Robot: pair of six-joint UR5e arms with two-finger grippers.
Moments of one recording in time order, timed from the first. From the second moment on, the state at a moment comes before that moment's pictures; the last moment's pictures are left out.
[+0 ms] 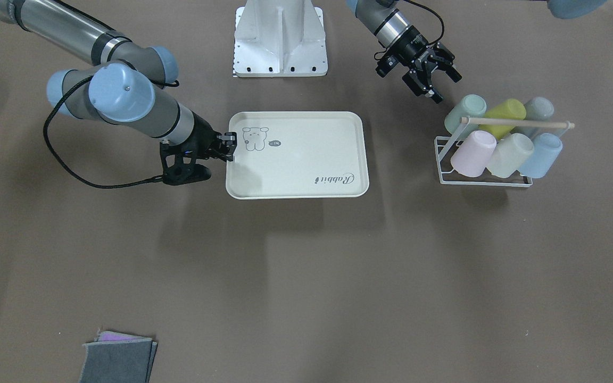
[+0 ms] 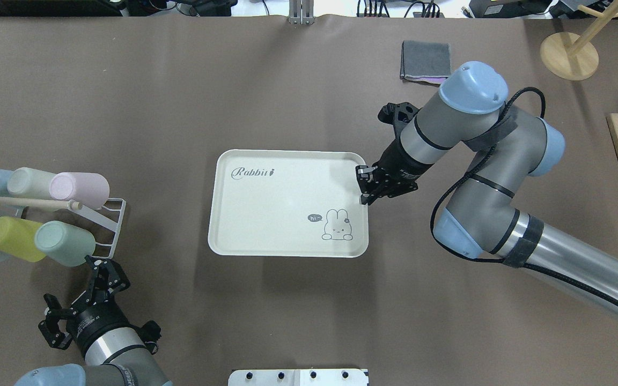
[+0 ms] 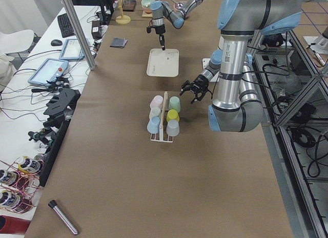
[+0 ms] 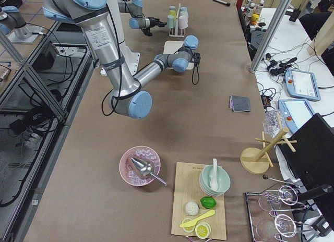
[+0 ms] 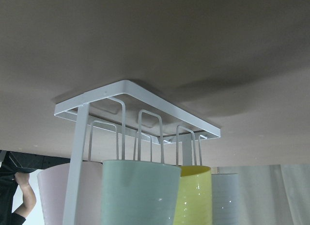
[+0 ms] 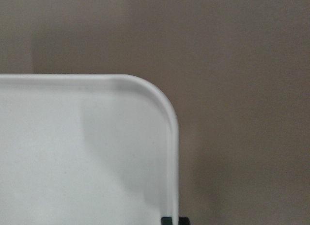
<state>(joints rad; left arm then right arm) 0.02 -1.88 -2.07 -0.38 -0.87 0.23 0.67 -1.01 1.59 -1.20 2.33 1.21</state>
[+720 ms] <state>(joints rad) -0.01 -1.87 -2.03 -0.39 -0.72 0.26 0.53 -0.98 1.56 -1.21 2.22 1.21</state>
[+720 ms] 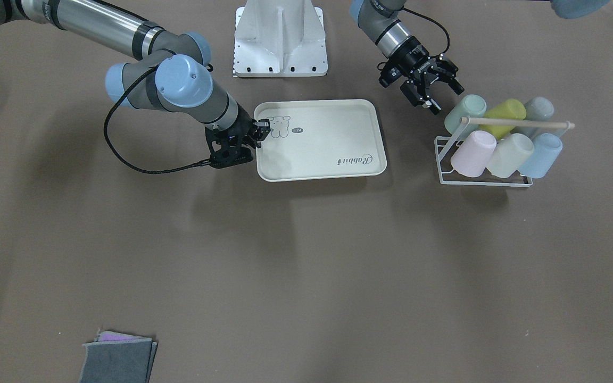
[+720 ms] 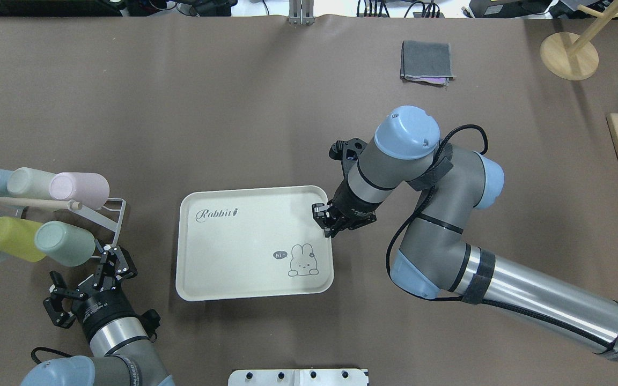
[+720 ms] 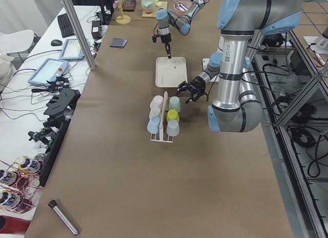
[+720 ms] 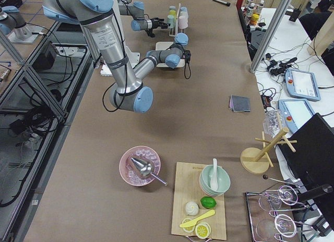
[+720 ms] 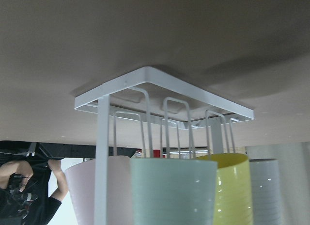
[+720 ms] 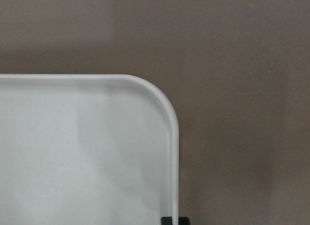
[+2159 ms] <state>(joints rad) -0.04 -1.78 -1.95 -0.52 -0.69 0.26 0.52 -1.02 1.56 -1.20 2.21 1.37</state>
